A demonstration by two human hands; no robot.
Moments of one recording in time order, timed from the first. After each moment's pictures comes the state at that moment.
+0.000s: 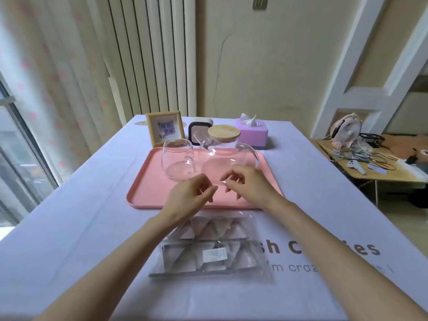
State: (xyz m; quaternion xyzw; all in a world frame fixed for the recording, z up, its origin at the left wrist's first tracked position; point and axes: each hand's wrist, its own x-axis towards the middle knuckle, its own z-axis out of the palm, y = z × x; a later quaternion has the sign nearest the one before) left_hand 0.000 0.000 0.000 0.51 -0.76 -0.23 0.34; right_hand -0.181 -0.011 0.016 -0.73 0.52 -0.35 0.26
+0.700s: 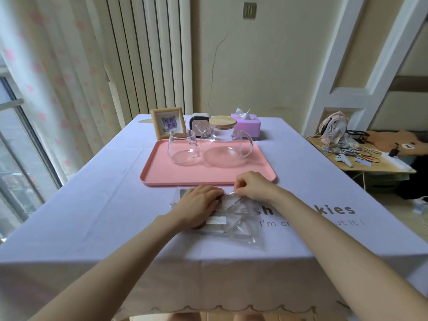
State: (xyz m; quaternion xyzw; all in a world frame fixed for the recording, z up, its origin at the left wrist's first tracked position) left_hand 0.009 0.053 -0.036 0.45 -0.88 -0.08 0.12; right_hand -0.186 0.037 -0.006 -0.73 0.63 -0.17 0.23
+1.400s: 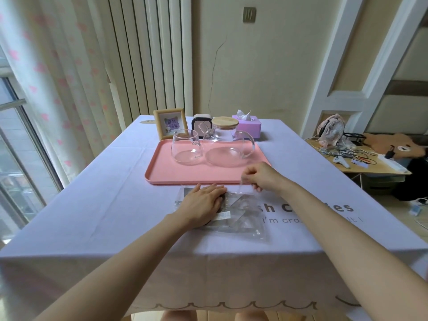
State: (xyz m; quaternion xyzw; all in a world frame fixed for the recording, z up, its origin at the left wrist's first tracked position) left_hand 0.006 0.059 -0.038 0.46 -0.88 -0.06 0.11; right_hand -0.188 0.051 0.019 -0.66 0.62 -0.29 0.32
